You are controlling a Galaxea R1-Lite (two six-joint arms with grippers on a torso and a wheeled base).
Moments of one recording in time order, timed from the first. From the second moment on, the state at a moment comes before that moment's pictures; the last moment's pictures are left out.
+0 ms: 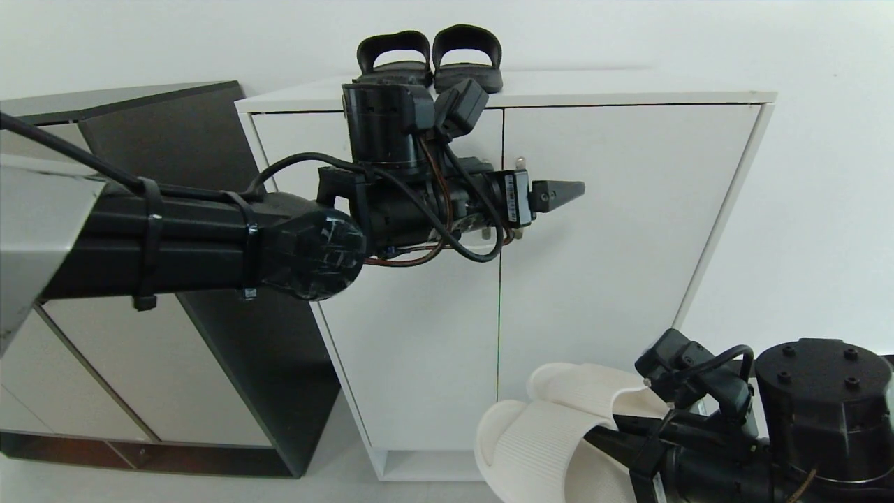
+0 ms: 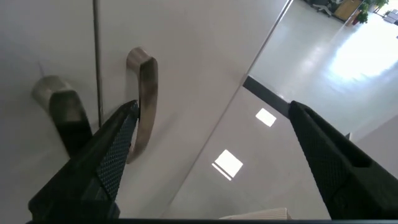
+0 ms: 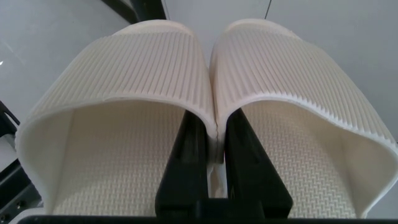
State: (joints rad) left arm -0.63 1.97 -1.54 -0.40 -0.30 -0.21; right arm 0.85 1.50 -0.48 -0.59 -0.08 0.07
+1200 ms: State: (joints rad) left arm -0.70 1.71 -1.23 -0.41 -0.30 -0.21; right arm 0.85 1.42 -0.39 -0.59 0.16 0.03
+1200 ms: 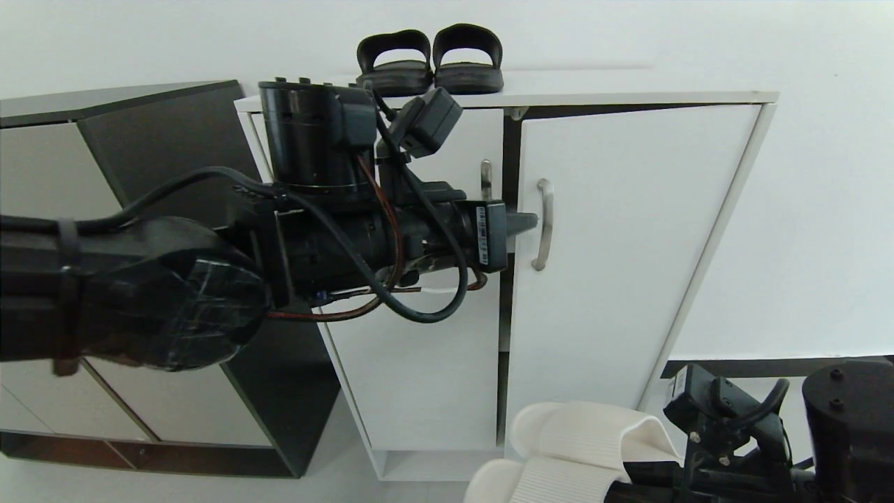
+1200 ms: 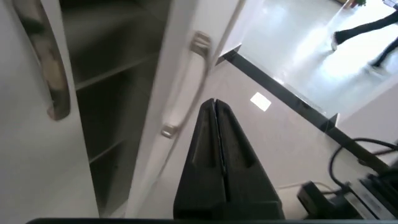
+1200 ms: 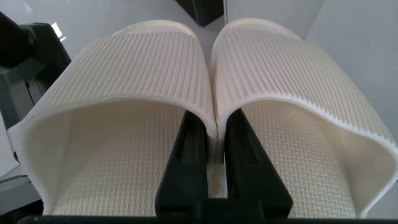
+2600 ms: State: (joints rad) left arm -0.61 1.91 -1.56 -0.40 -0.30 -0.24; right arm 0.85 1.44 -0.39 -0.59 0.15 0.02
